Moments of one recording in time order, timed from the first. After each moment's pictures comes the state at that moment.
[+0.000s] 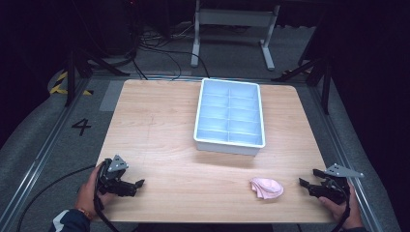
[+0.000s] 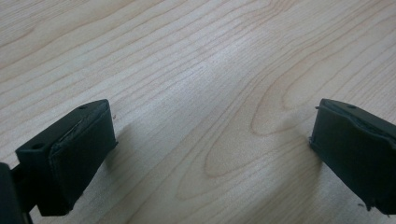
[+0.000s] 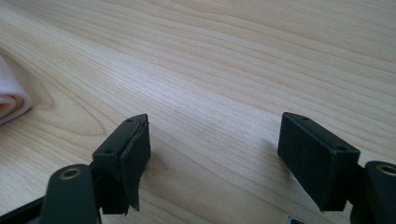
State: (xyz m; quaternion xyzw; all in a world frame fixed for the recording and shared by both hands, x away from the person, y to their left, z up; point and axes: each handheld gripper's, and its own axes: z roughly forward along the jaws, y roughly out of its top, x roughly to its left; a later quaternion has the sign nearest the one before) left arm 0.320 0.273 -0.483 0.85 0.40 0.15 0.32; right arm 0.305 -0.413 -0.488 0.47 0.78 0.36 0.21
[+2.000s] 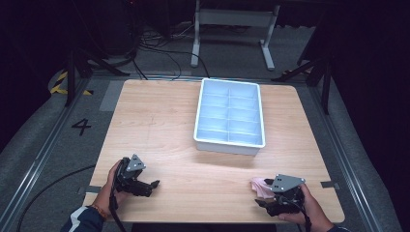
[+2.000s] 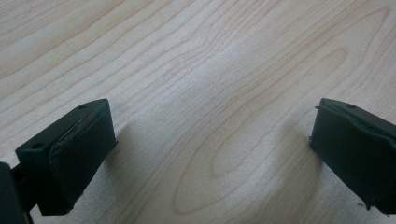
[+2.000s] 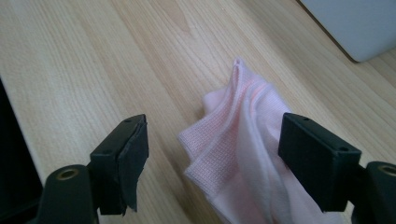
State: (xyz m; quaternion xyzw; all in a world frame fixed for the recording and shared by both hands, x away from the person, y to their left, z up) left arm 0.324 0.227 -0.484 0.86 0.37 0.13 0.32; right arm 0.279 -0.260 -0.460 0.24 0.90 0.32 0.15
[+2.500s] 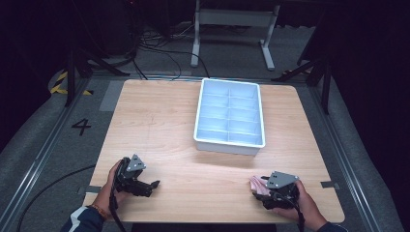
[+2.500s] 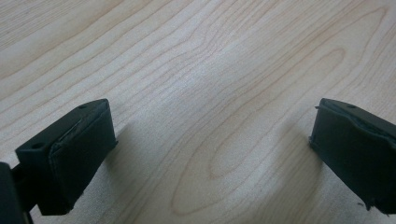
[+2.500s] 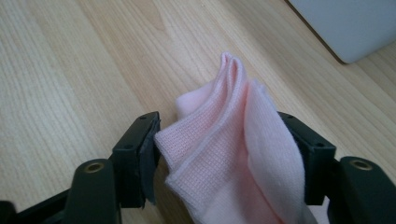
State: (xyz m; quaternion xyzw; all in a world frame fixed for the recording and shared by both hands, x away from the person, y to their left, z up) left arm 0.325 0.226 -0.484 0.86 0.37 0.13 0.32; right arm 0.291 -0.253 -0.469 0.25 0.90 0.31 0.17
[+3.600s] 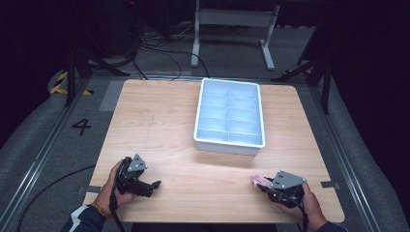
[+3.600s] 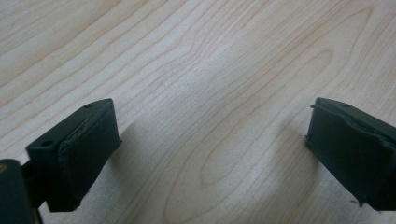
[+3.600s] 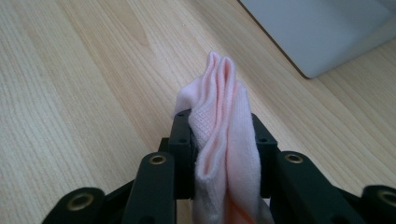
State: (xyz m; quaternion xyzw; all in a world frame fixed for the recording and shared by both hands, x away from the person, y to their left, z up) left arm 0.326 0.223 -0.483 0.87 0.35 0.13 0.33; right arm 0.288 -0.264 -0.462 0.24 0.89 0.33 0.21
